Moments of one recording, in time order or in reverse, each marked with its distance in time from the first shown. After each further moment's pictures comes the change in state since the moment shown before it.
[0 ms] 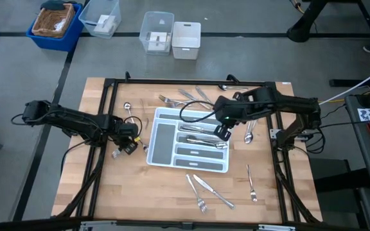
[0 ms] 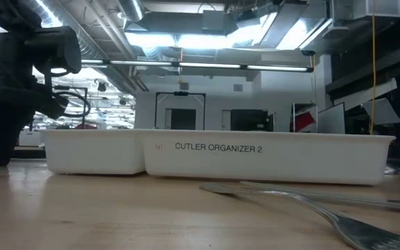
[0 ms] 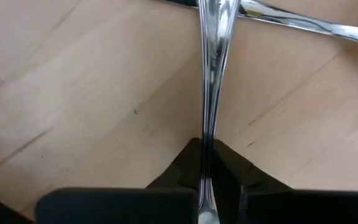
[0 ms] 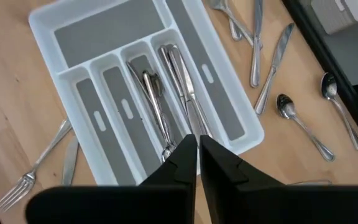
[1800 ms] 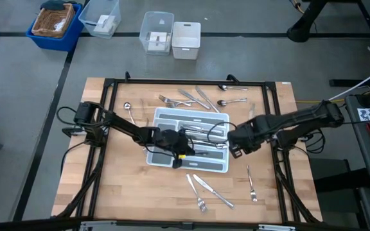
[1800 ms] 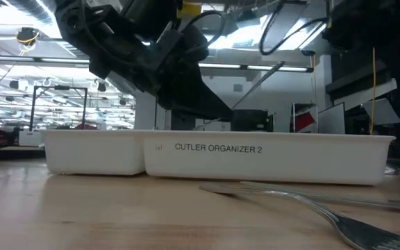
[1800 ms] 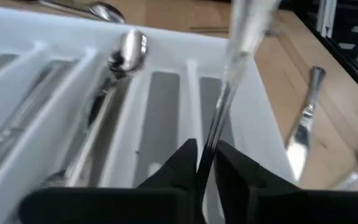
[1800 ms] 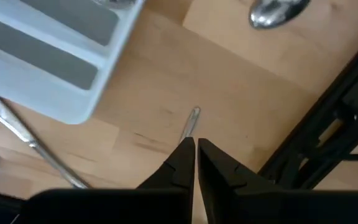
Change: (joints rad) left arm -0.128 0.773 0.438 1.293 -0.022 0.719; right arm 0.145 -0.295 -0.894 0.207 -0.399 0.828
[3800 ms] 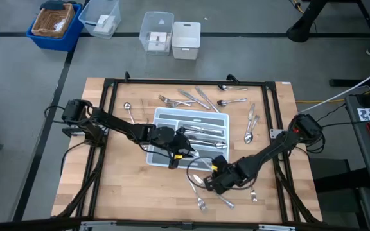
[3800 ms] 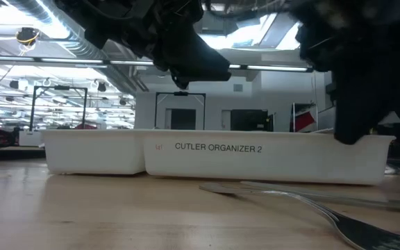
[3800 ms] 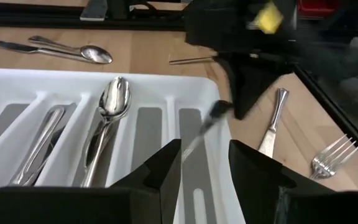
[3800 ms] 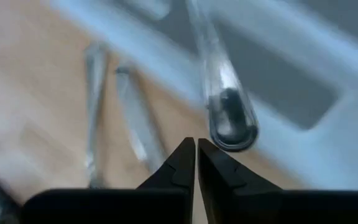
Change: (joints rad) left arm -0.012 -0.155 0.039 -0.133 0.016 0.063; right arm 0.307 0.383 -0.041 0.783 0.361 0.257
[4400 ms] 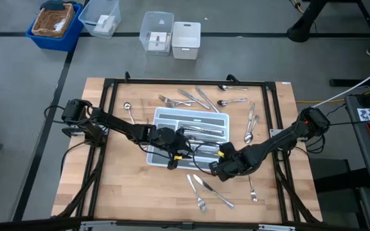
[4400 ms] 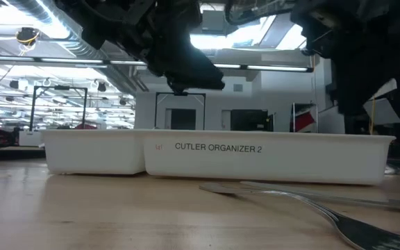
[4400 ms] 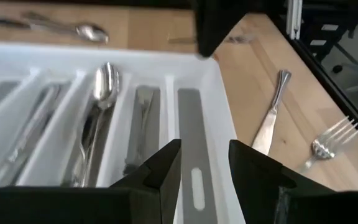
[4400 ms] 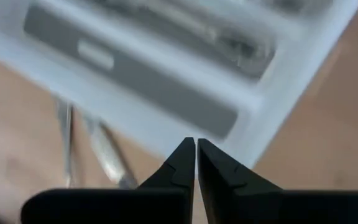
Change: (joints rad) left arm -0.002 0.000 0.000 -0.067 0.002 -0.013; right arm -0.053 -0.141 0.003 -0.241 -0.025 0.053
